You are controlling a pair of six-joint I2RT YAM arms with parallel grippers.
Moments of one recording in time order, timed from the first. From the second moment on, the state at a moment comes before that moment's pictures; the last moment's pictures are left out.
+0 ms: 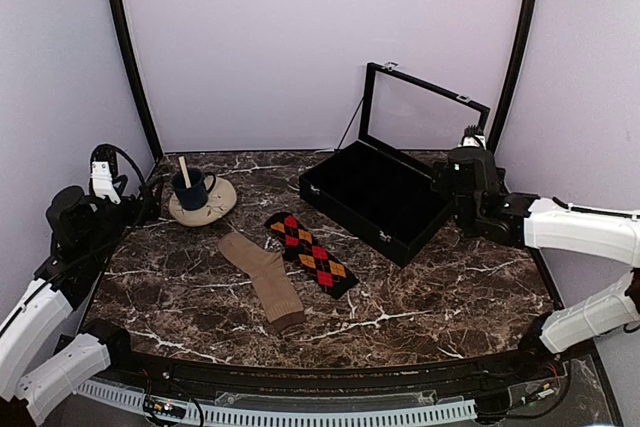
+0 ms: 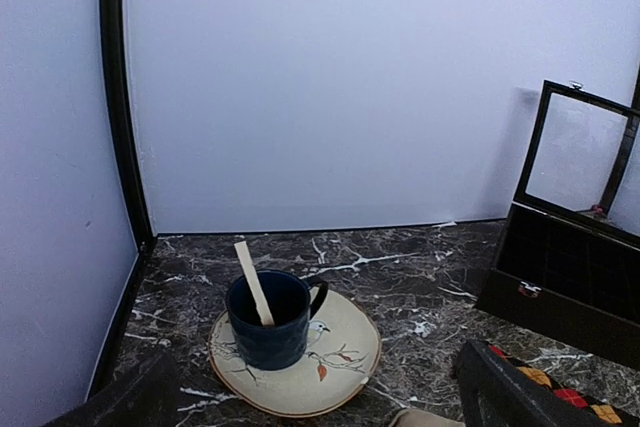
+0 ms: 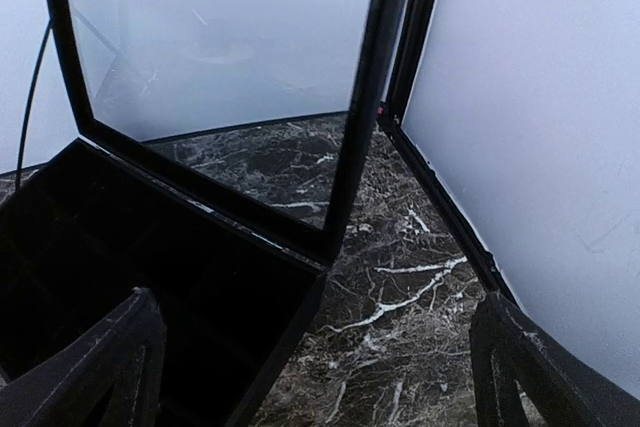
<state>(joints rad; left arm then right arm) -0.14 0.54 0.40 0.10 -0.05 -0.08 0.68 1.23 0.75 0.10 0.97 0.26</state>
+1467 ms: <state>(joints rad) -0.86 1.03 0.75 -0.54 -0.38 -0.53 1.38 1.91 1.39 -0.48 0.29 0.59</state>
